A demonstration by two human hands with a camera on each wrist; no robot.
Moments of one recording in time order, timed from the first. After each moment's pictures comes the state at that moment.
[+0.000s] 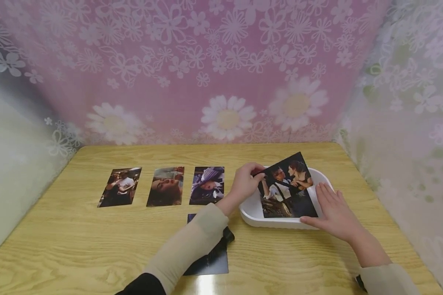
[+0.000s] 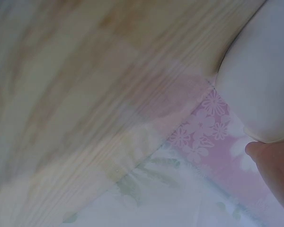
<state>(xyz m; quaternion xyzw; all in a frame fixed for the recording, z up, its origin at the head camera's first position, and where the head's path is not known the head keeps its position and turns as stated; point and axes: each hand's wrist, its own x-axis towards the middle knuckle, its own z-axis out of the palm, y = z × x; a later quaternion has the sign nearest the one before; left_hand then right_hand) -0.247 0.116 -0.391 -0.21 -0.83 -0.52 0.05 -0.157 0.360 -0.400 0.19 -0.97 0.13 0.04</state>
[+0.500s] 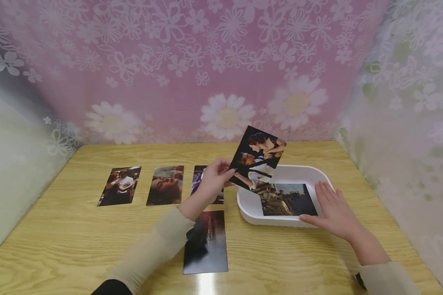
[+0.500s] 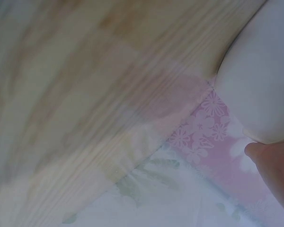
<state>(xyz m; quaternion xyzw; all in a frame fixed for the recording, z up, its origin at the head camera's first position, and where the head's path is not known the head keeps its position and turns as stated) -0.233 0.047 -0.368 -0.09 -0.67 -0.74 -0.07 -0.157 0.358 -0.399 0.19 -0.97 0.13 0.05</state>
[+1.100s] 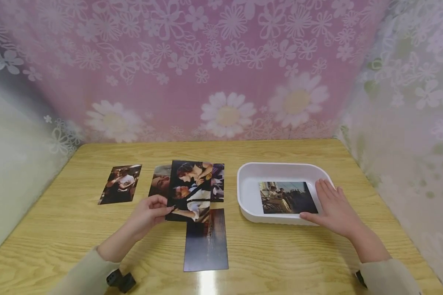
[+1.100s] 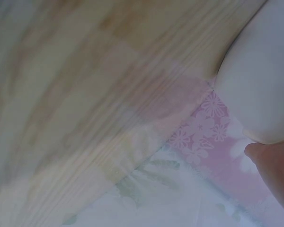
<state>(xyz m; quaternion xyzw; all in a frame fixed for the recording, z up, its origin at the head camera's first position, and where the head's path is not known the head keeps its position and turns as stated) -0.161 -0.109 -0.393 0.01 -0.68 -0.72 -0.15 -0.157 0.359 -0.398 0.19 -0.97 0.13 0.04</state>
